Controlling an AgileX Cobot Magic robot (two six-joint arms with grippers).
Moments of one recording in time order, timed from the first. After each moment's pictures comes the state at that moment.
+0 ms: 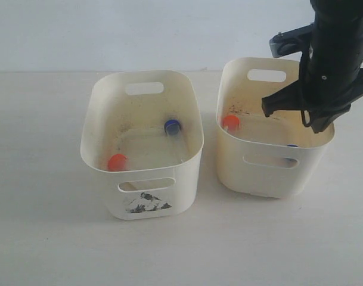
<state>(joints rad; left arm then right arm) -0.04 0.00 0.00 0.21 0.34 -0.02 0.30 1.71 -1.30 -0.29 1.12 0.37</state>
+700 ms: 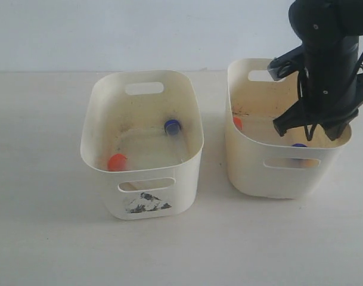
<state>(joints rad) -0.04 0.00 0.00 0.21 0.34 -0.02 0.30 1.81 -1.30 -0.45 1.17 0.32</state>
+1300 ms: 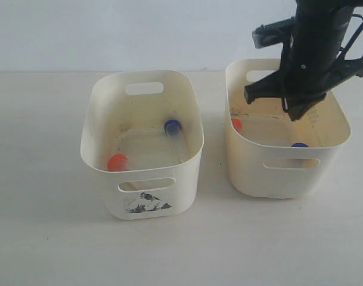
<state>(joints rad) -0.04 0.00 0.00 0.21 0.34 -0.02 0.29 1.81 -1.42 -0.22 1.09 0.31</state>
